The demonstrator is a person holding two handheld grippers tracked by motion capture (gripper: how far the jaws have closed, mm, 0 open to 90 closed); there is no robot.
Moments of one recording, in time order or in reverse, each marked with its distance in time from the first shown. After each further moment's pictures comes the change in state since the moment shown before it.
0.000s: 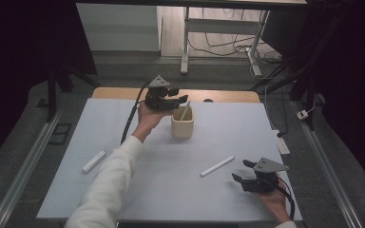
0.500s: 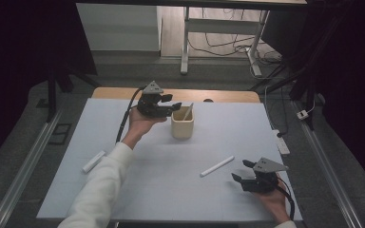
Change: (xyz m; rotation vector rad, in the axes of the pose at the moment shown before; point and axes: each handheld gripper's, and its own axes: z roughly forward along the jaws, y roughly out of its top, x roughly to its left) left arm -0.004 -0.013 -0.026 0.062 0.006 0.050; right arm 0.000 0.000 0.001 0.000 -0.003 0.000
